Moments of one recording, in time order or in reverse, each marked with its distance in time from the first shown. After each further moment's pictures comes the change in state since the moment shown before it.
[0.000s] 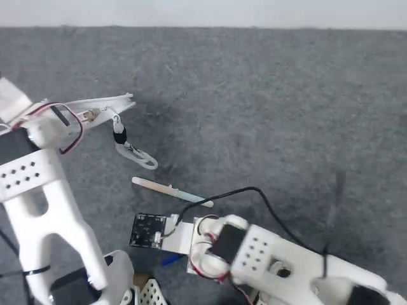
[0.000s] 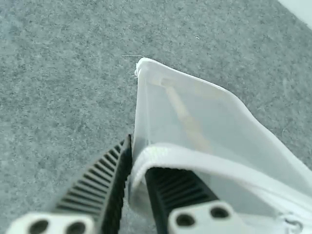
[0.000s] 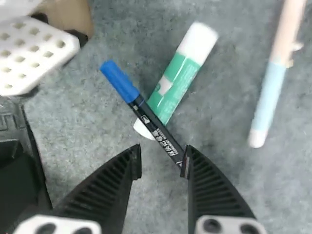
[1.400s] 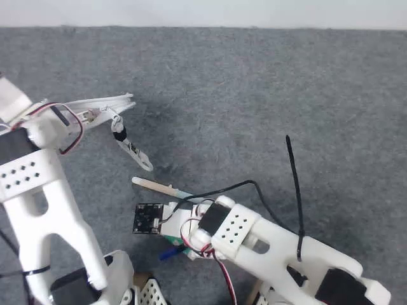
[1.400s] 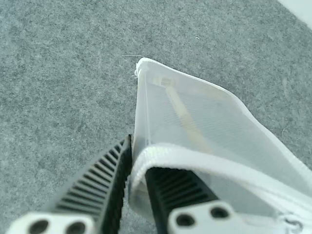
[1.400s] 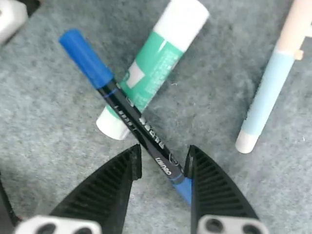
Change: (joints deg) left arm 0.0 0.0 0.0 0.0 0.0; right arm 7.7 15.6 -2.8 -5.8 11.1
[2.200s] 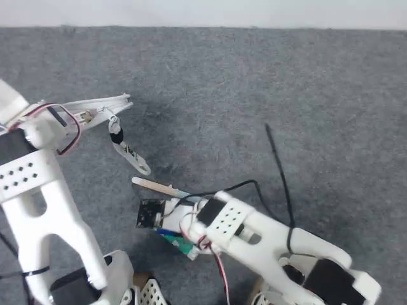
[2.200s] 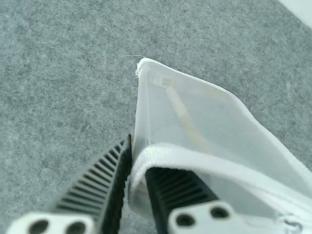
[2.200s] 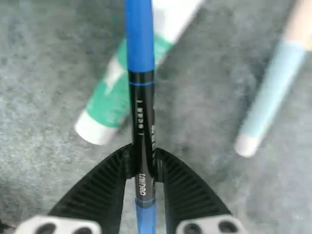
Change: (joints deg) left arm -1.1 0.0 0.0 0.0 0.0; right arm 3.1 6.2 0.0 -4.0 1.1
